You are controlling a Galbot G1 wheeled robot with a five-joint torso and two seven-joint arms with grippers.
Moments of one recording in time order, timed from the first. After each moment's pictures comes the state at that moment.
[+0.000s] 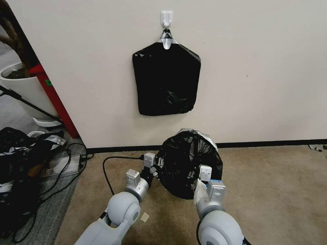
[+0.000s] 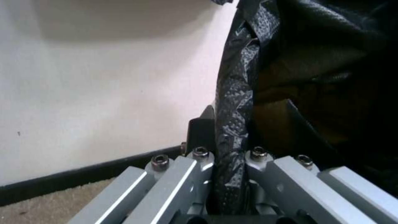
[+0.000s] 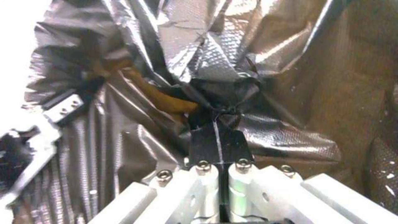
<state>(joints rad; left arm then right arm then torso) 1.23 -1.20 -0.08 -1.90 -0.43 0.14 -0.07 -1.41 1.24 -0.02 2.23 0.49 -0.43 0.71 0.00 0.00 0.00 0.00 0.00</state>
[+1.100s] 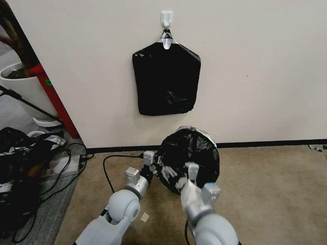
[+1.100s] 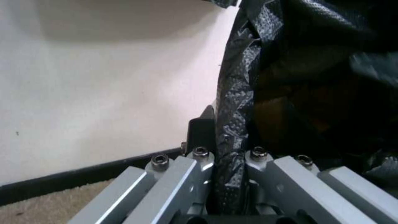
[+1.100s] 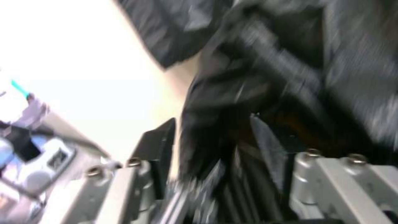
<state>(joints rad) 1.22 -1.20 -0.08 -1.90 -0.45 0.14 -0.07 -1.33 1.34 -0.01 2.13 0.66 -0.17 0.44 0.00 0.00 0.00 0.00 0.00</state>
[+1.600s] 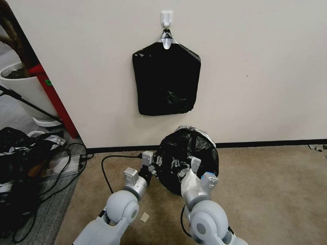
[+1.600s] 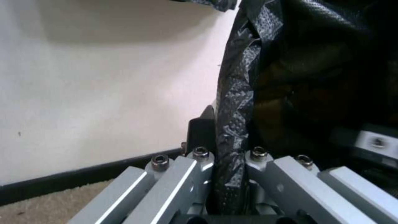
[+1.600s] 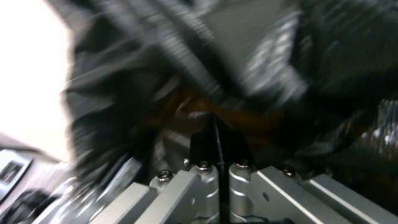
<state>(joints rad) 1.23 -1.20 -0.08 -1.92 -0.45 0.14 -0.08 -1.29 1.38 0.01 2.04 0.71 -0.19 0.58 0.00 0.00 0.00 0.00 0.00</state>
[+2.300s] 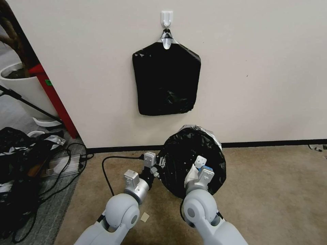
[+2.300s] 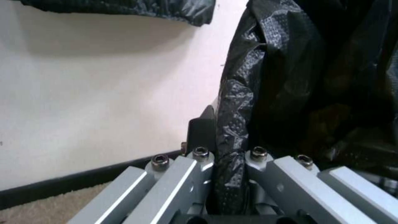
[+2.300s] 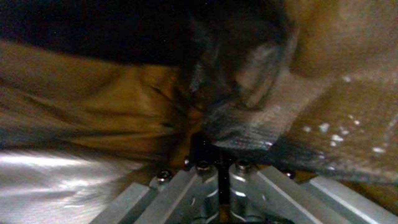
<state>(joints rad) 1.27 -1.19 -0.08 -2.00 -0.45 0.16 -0.07 -1.20 1.37 0.01 1.92 0.60 -0.33 0.83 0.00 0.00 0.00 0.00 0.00</state>
